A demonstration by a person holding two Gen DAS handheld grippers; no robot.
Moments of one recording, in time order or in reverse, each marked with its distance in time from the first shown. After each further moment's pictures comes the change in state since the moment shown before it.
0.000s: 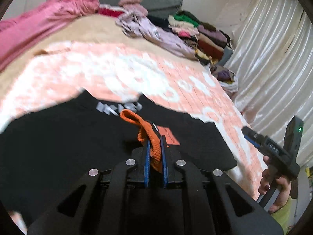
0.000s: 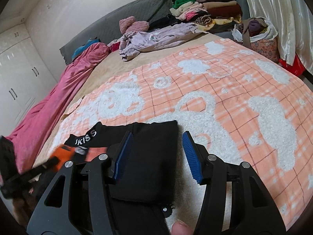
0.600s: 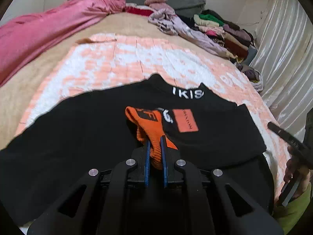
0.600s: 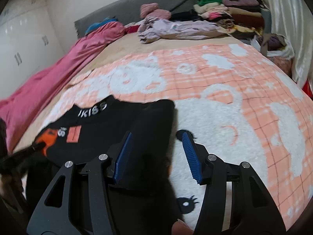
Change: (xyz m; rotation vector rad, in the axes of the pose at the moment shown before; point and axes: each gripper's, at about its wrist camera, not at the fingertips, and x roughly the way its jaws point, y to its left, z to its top) left arm -0.033 0.089 -0.033 -0.020 0.010 0.180; right arm 0.026 0.062 -0.035 -0.241 0.079 -0.005
